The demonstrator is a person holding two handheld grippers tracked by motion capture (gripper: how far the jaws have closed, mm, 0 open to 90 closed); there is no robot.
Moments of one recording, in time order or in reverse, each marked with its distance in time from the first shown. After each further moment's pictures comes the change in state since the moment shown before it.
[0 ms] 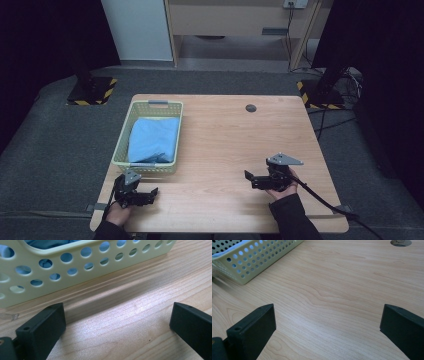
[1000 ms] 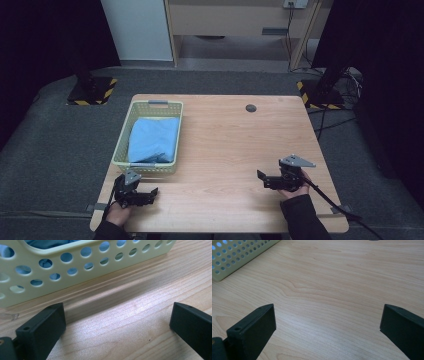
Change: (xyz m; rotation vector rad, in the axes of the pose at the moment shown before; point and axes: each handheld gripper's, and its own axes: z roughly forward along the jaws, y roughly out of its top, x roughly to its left) left arm 0.000 0.000 0.000 0.000 0.000 0.000; right arm -0.035 -0.016 -0.012 -0.003 -0.069 0.022
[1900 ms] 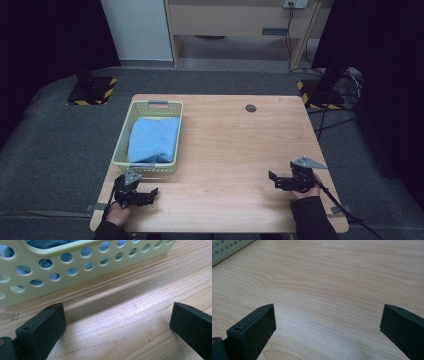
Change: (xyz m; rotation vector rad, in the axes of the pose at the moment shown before) left arm 0.000 0.000 0.000 0.000 -0.001 0.001; right arm -0.031 -0.013 -0.012 0.015 -0.050 0.012
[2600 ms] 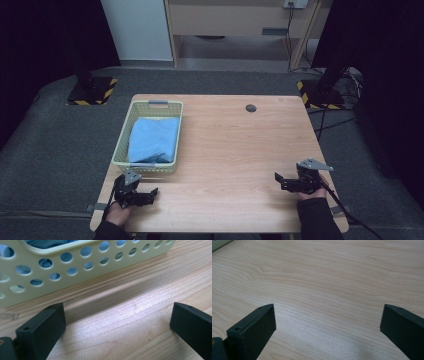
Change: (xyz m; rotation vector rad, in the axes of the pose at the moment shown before) left arm 0.000 0.000 0.000 0.001 0.000 0.002; right arm -0.017 -0.009 -0.007 0.022 -0.026 -0.009
